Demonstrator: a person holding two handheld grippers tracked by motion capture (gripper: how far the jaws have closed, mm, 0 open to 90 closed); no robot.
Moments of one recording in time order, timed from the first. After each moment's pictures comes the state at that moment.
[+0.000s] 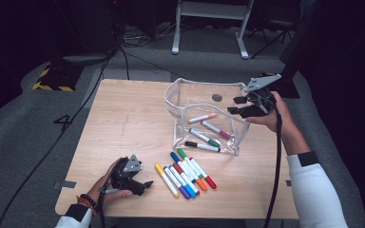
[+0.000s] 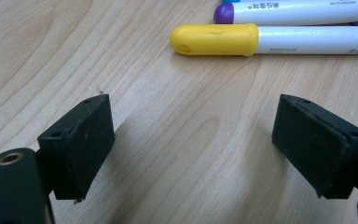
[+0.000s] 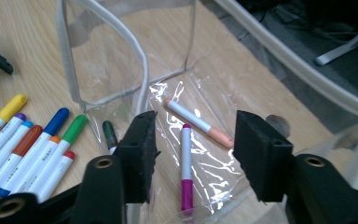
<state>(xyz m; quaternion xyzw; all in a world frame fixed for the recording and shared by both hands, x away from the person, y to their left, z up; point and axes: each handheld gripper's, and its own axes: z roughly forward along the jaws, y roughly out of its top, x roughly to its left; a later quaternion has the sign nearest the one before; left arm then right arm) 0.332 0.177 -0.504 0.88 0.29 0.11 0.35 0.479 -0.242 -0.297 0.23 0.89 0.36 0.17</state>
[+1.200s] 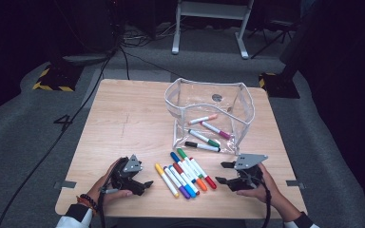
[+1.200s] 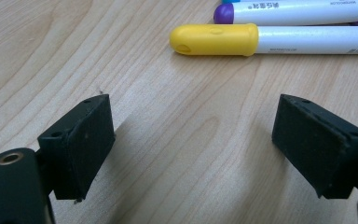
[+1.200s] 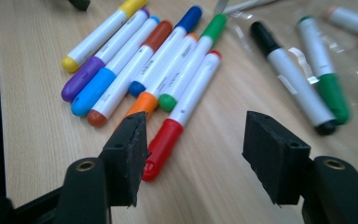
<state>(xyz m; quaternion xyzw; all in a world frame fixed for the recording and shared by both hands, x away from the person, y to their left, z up) 0.331 0.177 -0.504 0.88 0.29 0.11 0.35 0.339 -0.233 -0.452 0.19 0.89 0.40 0.10</state>
